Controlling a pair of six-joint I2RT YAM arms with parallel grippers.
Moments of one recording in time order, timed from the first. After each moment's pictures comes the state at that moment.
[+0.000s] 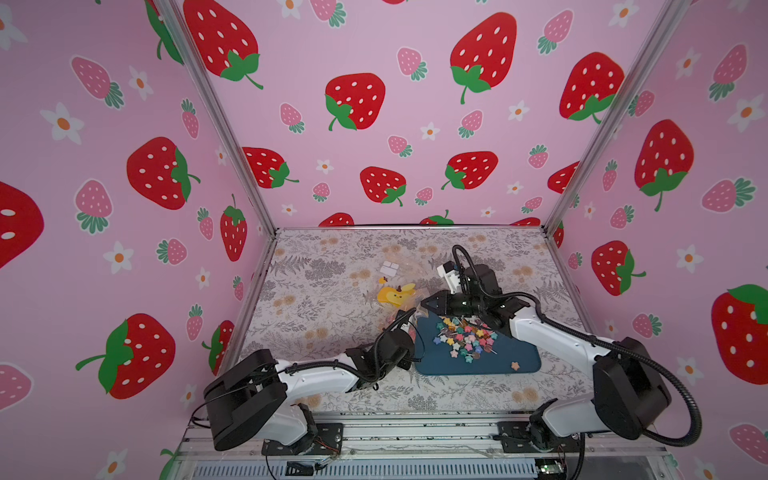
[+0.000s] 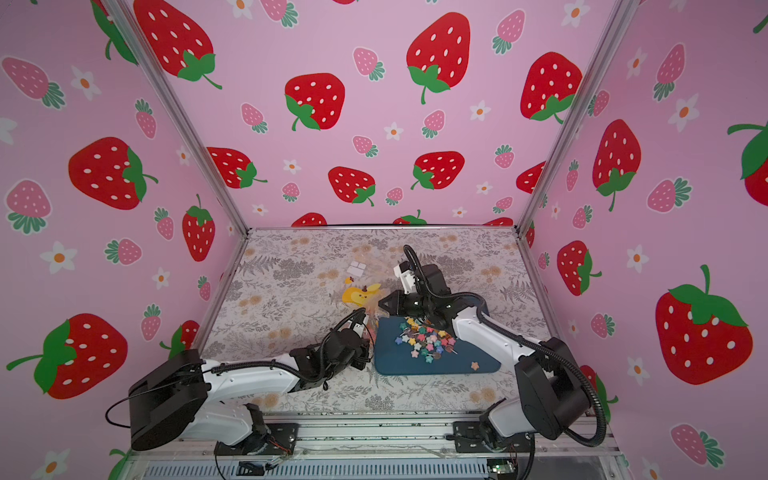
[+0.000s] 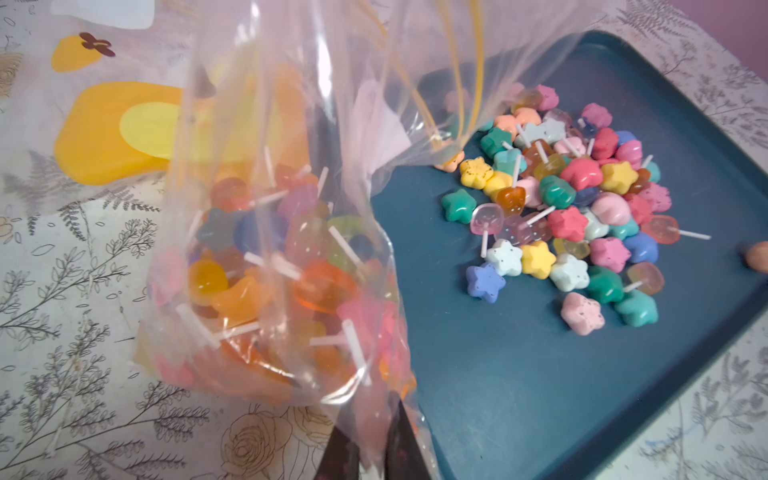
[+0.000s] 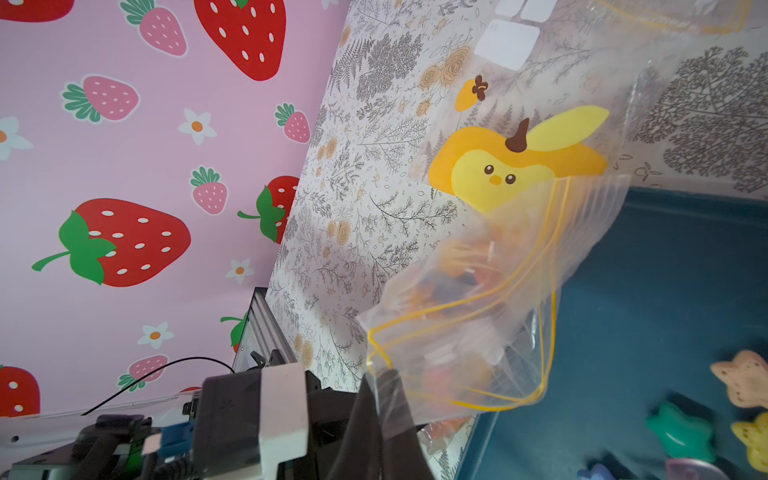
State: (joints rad) left arm -0.99 1.36 0.57 0.06 -0.30 -0.43; right arm 0.66 1.44 0.90 -0.03 -0.57 0.66
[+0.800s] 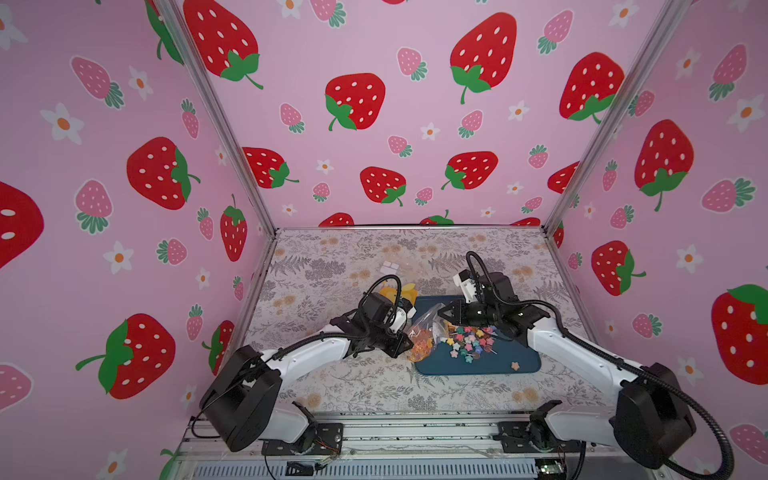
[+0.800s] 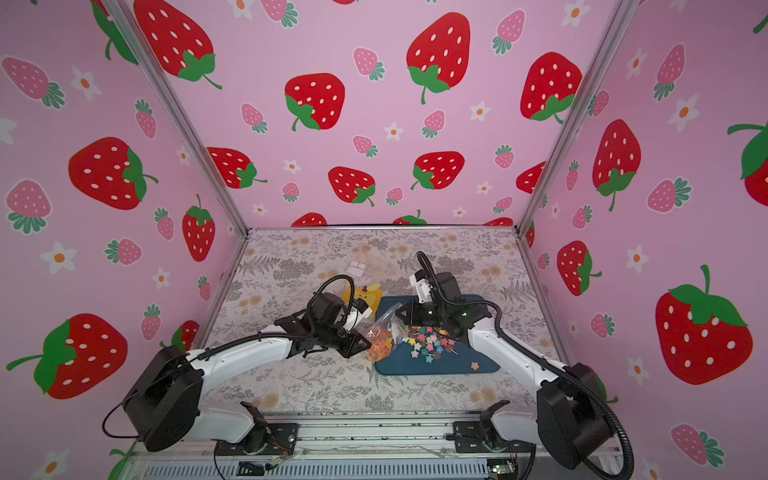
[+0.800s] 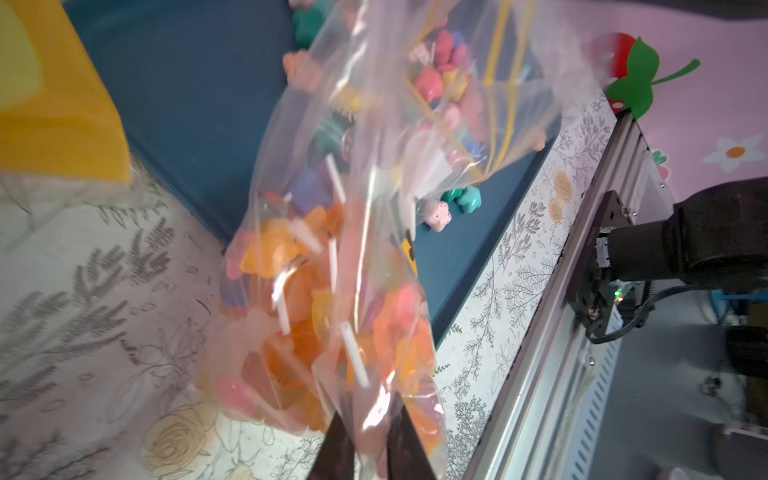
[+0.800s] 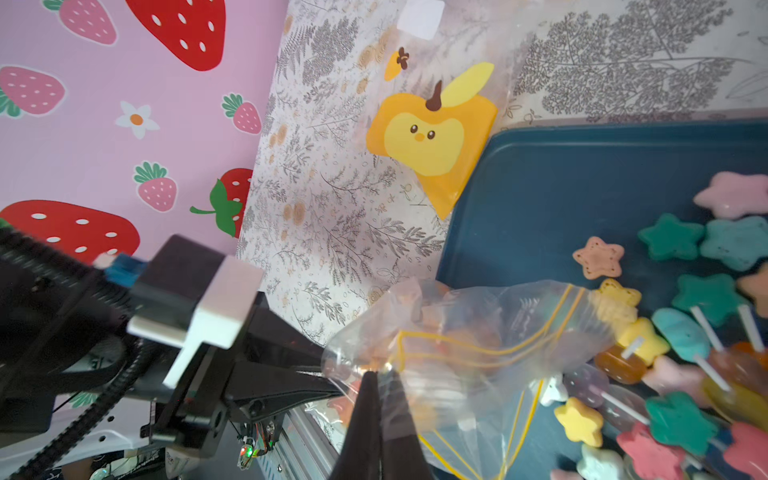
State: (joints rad) left arm -0.67 1.44 0.77 -0.26 0.49 -0.17; right arm 0.61 1.29 0.82 -0.24 -0.50 0.59
